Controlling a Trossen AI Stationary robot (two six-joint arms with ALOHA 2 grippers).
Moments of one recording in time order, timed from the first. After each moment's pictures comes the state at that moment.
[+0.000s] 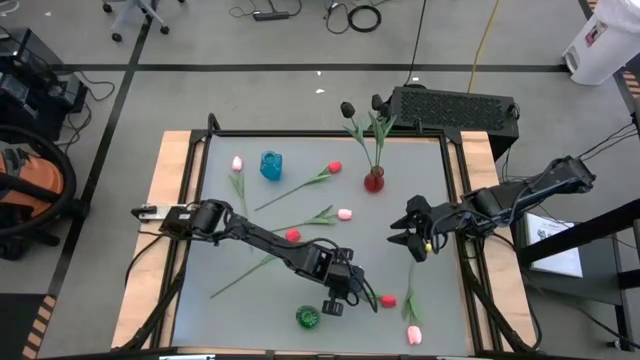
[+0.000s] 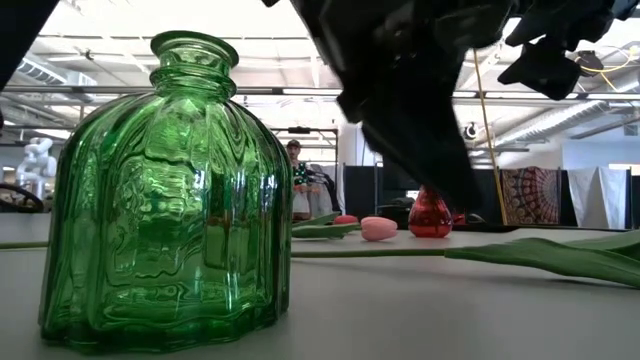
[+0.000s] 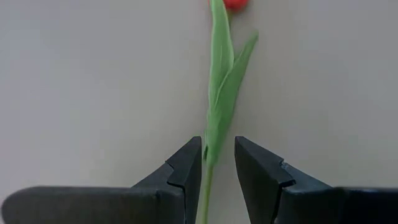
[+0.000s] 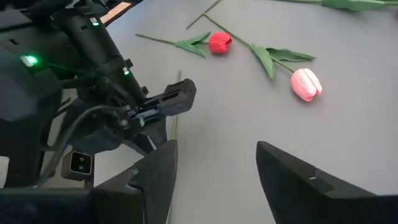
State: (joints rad) left arm -0.33 2.27 1.80 -0.55 0.00 -0.10; right arm 0.34 0.85 0.68 -0.45 0.22 0.78
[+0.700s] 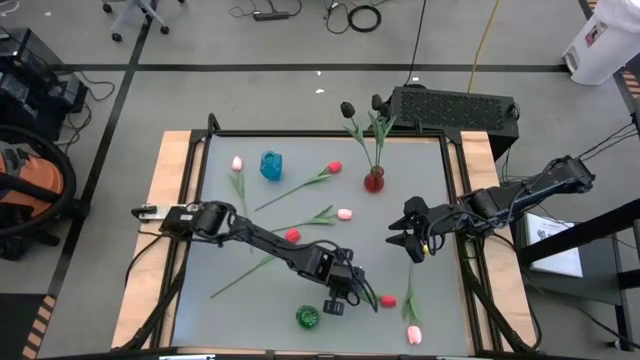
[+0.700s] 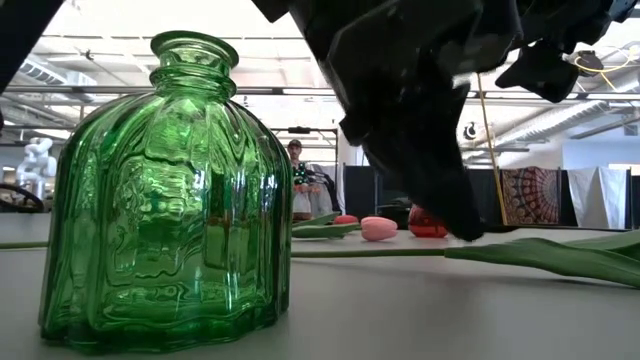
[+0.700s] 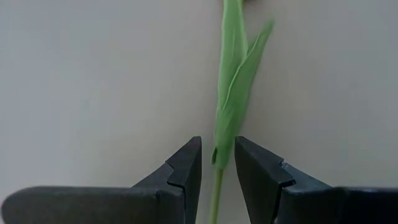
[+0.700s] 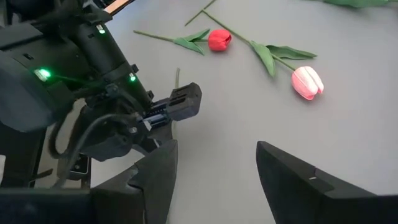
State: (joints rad) left arm -0.32 2.30 1.80 -0.53 -0.02 -0.10; right arm 0.34 0.87 0.68 -0.44 0.22 0.77
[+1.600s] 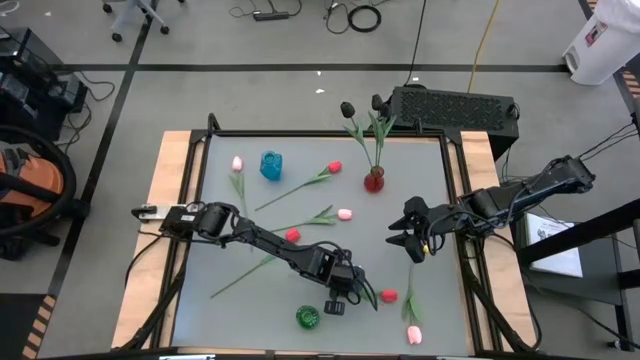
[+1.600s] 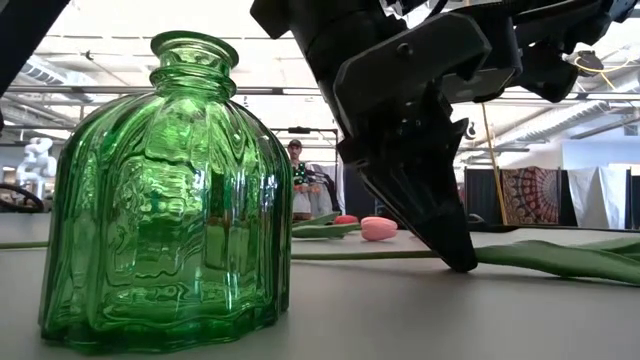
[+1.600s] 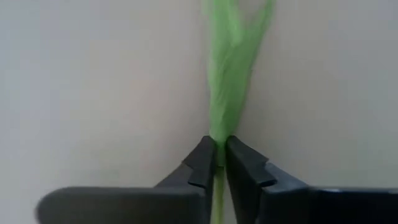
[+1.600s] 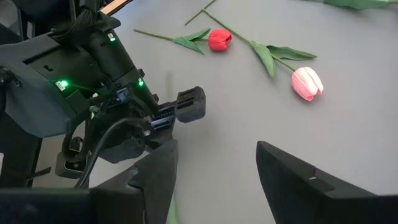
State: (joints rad) left arm -0.32 2.33 1.80 -0.53 0.00 -0.15; right arm 0.34 0.87 0.68 -0.44 0.21 0.76
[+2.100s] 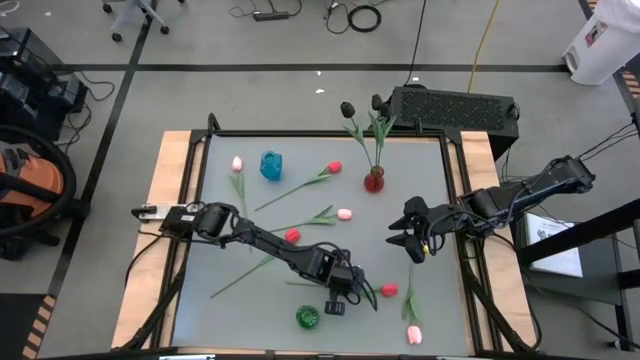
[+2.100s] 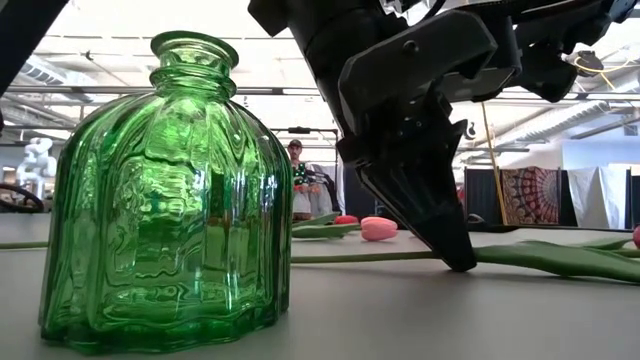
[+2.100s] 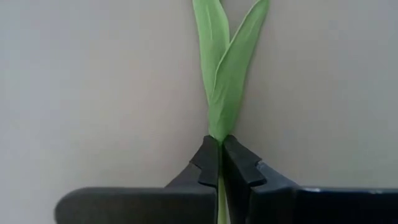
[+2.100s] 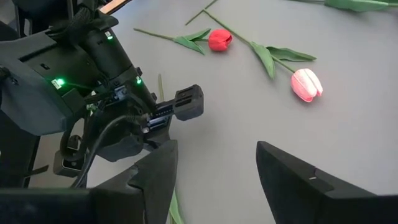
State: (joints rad) left arm -0.32 2.33 1.80 -0.53 -0.03 -0.18; right arm 0.34 0.87 0.68 -0.44 0.22 0.75
